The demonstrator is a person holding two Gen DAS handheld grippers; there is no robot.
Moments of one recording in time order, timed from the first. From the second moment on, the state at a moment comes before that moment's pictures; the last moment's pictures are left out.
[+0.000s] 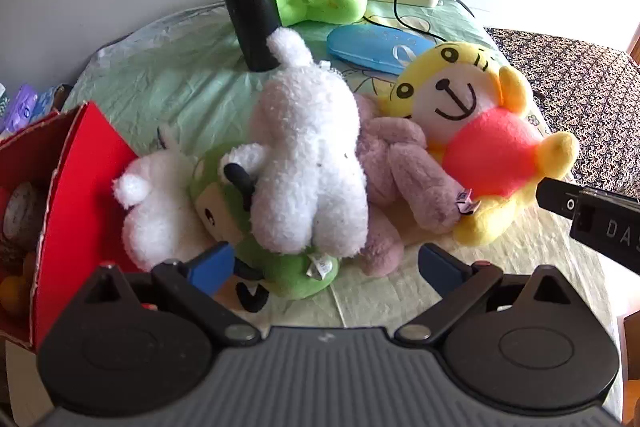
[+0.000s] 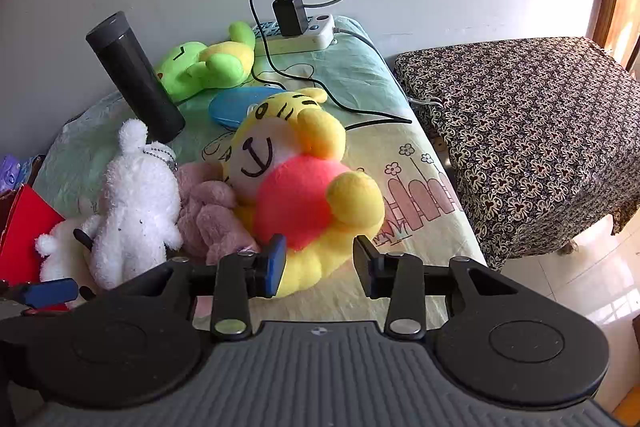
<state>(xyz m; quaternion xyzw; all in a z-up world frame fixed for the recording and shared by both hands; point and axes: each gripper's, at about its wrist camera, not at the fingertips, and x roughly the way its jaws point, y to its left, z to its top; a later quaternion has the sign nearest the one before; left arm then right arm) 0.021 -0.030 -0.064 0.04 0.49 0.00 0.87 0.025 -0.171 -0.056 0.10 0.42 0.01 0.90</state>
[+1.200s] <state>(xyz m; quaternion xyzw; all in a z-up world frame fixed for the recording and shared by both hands) 0.024 -0.050 -0.092 -0.02 0.49 -0.17 0.85 0.069 -0.213 -0.087 0.18 0.43 0.03 0.89</state>
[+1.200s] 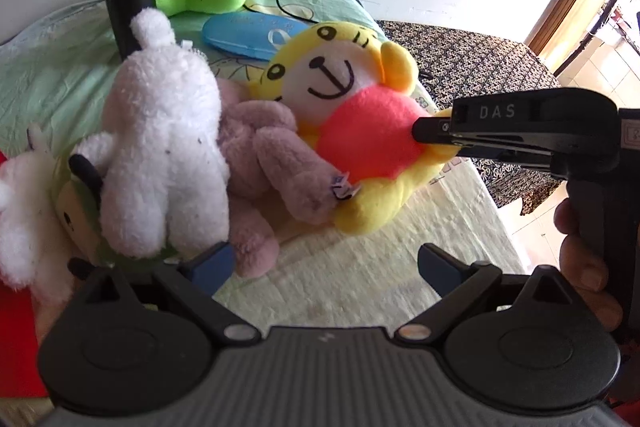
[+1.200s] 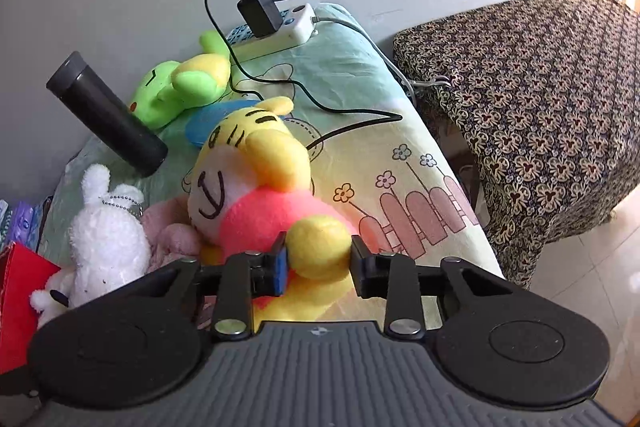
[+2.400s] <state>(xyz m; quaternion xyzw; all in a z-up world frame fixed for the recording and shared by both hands) 0.014 -0.114 -0.135 0.05 0.51 -0.32 0.80 0.034 -0.256 -0.111 0.28 0.46 0.05 0.84</state>
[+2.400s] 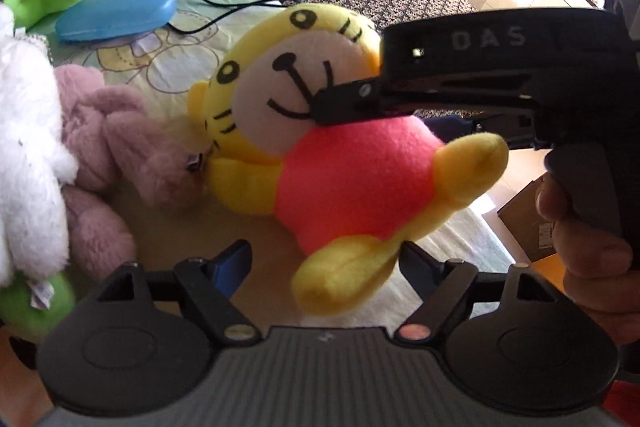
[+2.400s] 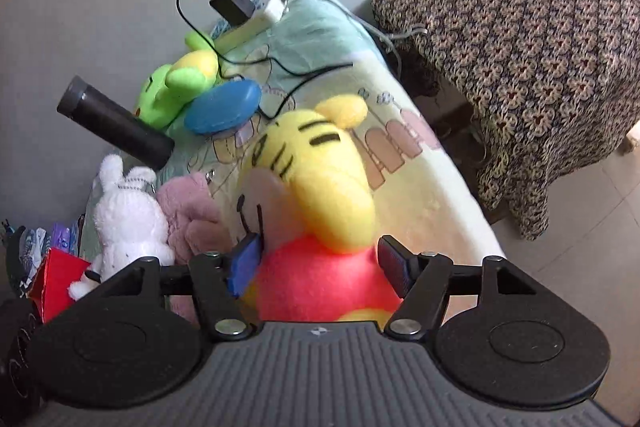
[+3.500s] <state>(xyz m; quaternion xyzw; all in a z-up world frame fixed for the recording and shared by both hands) -0.079 -0.073 -0.056 0.12 0.37 -0.34 0.86 -0.062 -0.221 -0.040 0.29 0.32 0.12 0.90</state>
